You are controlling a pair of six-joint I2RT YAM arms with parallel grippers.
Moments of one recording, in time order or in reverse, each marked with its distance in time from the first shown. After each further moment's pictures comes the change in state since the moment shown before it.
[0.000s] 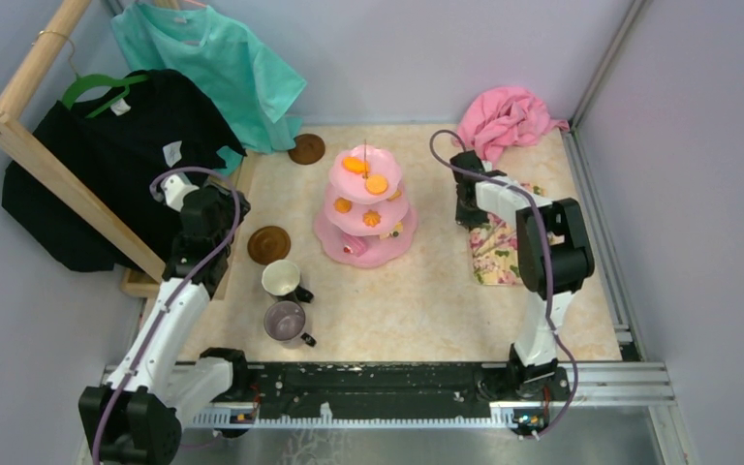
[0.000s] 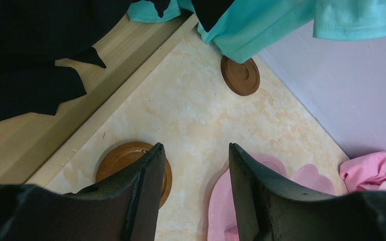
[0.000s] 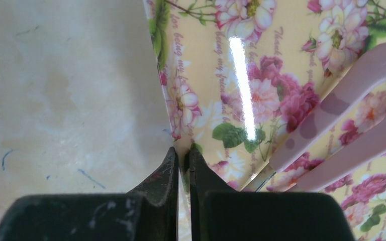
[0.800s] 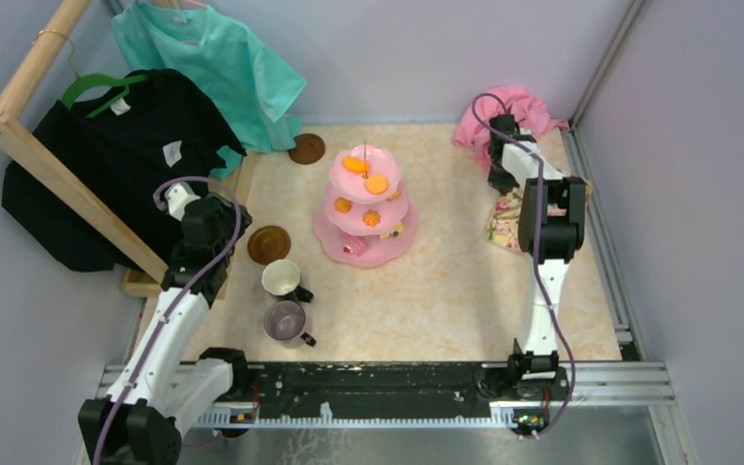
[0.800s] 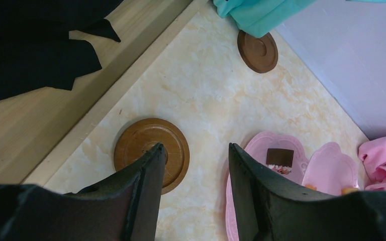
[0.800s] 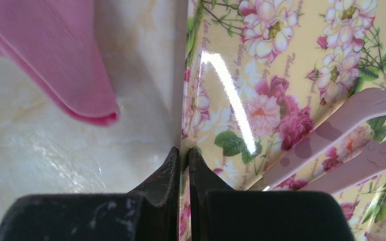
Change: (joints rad) left arm 0.000 -0.074 -0.050 -0.090 0.027 0.011; right arm -0.236 0.319 0.483 -0.128 0.065 -0.028
